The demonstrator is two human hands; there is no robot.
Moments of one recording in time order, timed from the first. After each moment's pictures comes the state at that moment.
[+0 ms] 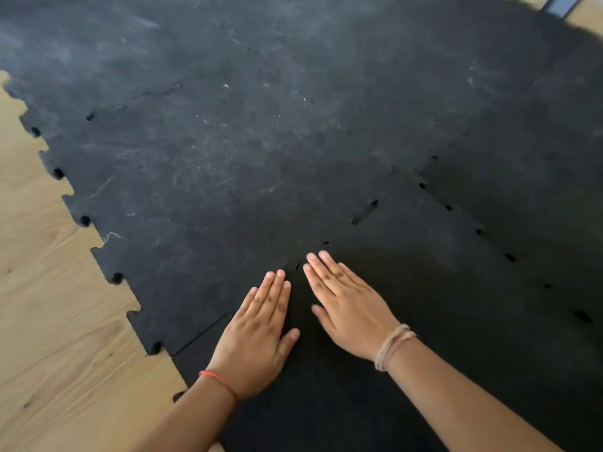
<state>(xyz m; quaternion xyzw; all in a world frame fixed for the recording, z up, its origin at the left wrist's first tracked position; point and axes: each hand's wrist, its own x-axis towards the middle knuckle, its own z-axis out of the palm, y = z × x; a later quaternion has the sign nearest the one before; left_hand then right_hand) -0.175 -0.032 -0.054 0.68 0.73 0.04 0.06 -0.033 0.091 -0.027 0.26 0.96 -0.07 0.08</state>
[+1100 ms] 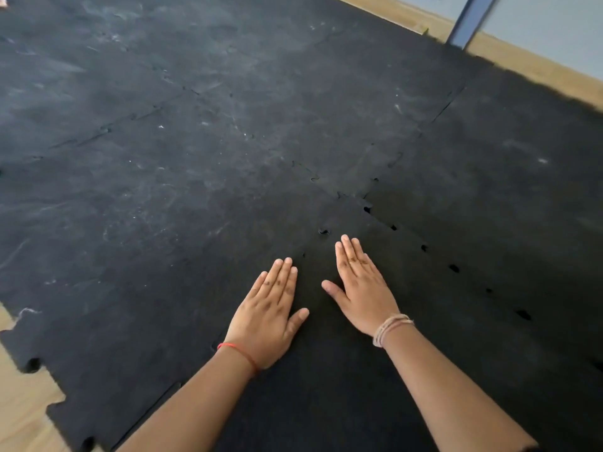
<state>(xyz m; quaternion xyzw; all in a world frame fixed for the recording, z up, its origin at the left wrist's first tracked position) -0.160 0.080 -0.059 0.73 0.68 0.06 0.03 0.008 0.172 -0.036 0.45 0.88 -0.11 0.06</state>
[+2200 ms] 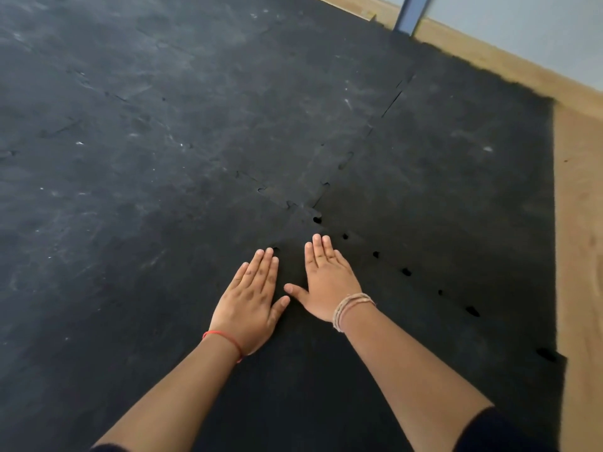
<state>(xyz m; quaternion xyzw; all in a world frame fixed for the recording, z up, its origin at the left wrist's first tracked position) -0.132 0.150 -0.051 0.74 0.66 0.03 0.10 0.009 0.216 -0.014 0.53 0.82 -0.10 0.20</state>
